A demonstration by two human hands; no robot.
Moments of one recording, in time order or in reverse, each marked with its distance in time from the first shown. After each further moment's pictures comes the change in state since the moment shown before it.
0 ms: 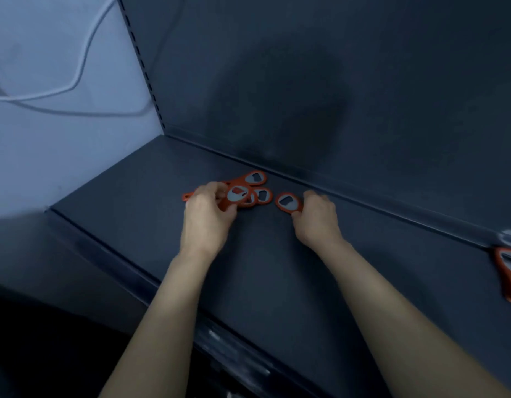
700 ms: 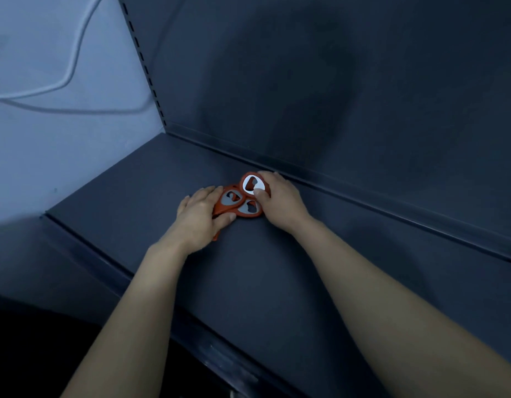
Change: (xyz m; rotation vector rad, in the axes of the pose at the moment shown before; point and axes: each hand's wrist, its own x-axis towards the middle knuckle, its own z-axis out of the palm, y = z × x) left_hand 0.044 -0.048 -0.008 0.384 -0.488 0.057; right_hand 0.048 -0.049 0.034 0.213 -0.061 -0.328
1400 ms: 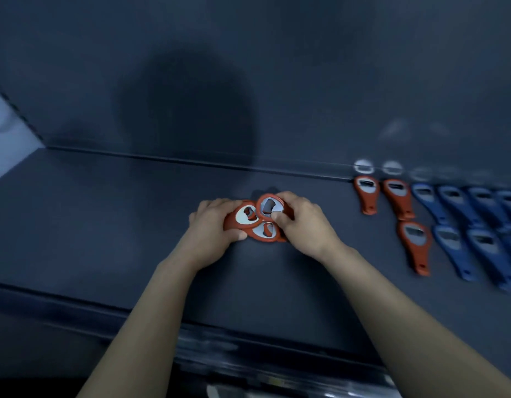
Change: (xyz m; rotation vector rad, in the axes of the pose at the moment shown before) left_hand -0.073 0.165 0.075 -0.181 -0.167 0.368; right_hand -0.202 0.100 -0.109 0.118 0.192 0.282
